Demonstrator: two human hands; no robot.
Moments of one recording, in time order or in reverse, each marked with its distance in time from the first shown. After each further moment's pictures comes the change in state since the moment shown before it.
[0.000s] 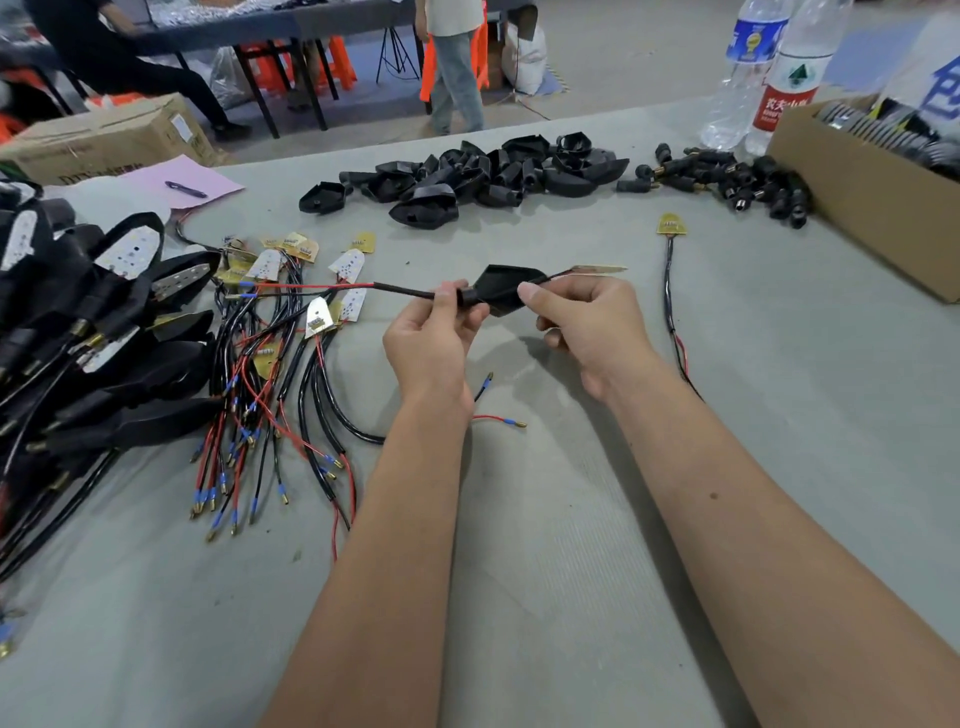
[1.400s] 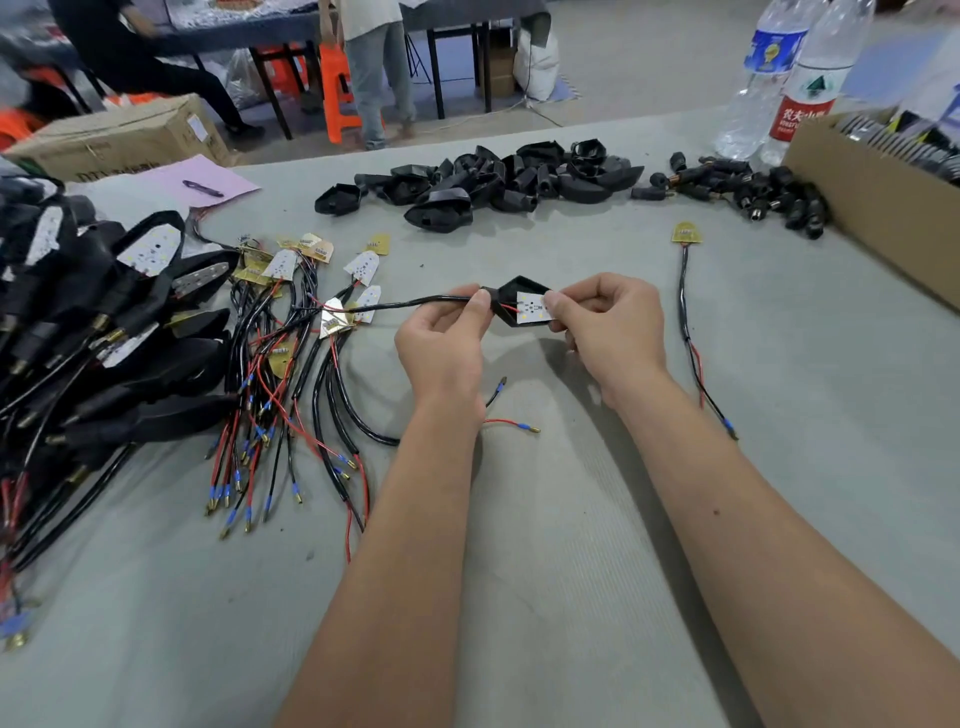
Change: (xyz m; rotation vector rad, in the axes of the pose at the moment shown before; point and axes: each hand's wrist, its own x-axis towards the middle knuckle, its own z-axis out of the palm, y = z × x) left_hand 0.005 -0.004 -0.006 0.105 -0.023 0.082; right_hand 0.003 0.007 -0.002 -0.239 0.130 -0.115
